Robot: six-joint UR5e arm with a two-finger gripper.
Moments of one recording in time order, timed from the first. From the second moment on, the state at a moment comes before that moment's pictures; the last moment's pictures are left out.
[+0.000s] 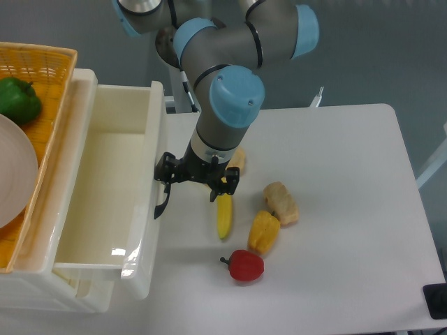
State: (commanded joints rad) arm 2.43 -1.85 -1.55 -1.35 1.26 0.48
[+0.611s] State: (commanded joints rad) arm 2.46 -1.85 -1.55 -1.35 1.26 0.50
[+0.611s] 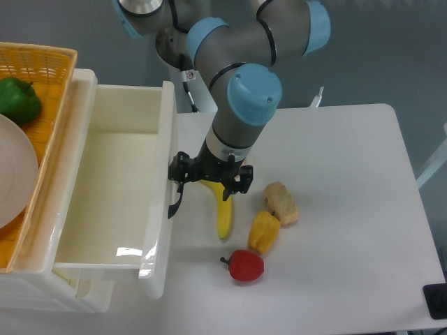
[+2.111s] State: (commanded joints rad) arm 2.50 -1.87 -1.54 -1.37 1.23 0.50
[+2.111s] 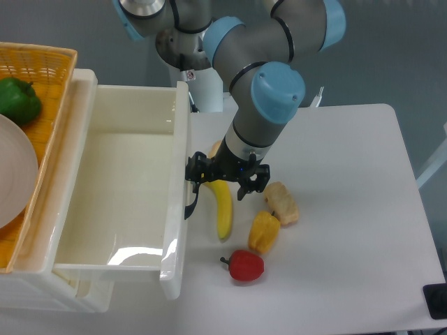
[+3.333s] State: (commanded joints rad) arm 2.59 -1.85 -1.52 -1.33 1.18 0.61
